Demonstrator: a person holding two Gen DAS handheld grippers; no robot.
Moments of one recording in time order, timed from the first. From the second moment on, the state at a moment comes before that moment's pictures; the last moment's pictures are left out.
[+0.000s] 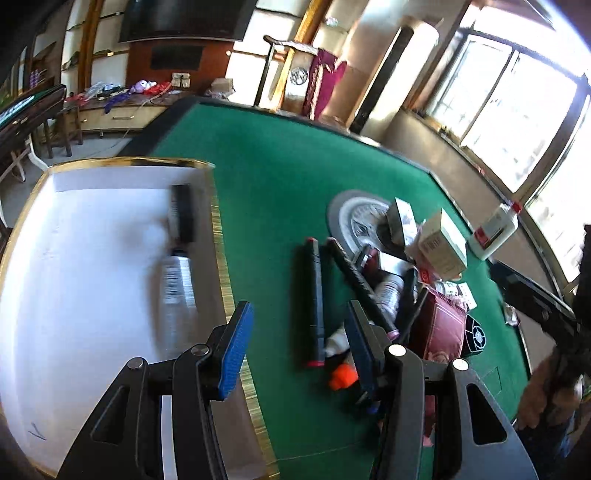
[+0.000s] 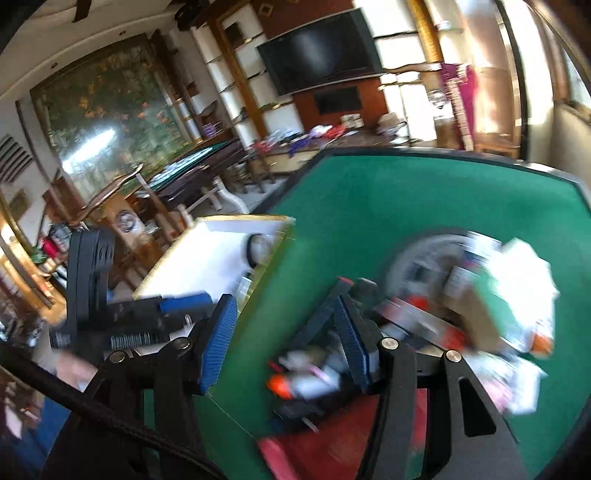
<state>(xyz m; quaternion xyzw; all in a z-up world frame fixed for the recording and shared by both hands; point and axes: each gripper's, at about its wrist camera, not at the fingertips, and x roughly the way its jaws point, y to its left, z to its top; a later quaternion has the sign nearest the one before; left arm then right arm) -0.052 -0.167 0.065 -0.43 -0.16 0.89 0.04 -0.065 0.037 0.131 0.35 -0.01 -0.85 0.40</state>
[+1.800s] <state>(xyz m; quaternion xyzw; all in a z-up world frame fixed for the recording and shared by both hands) -0.071 -0.100 0.031 -0.42 -0.04 0.91 -0.05 -0.064 0.167 0.042 0.38 0.07 -0.86 0.32</state>
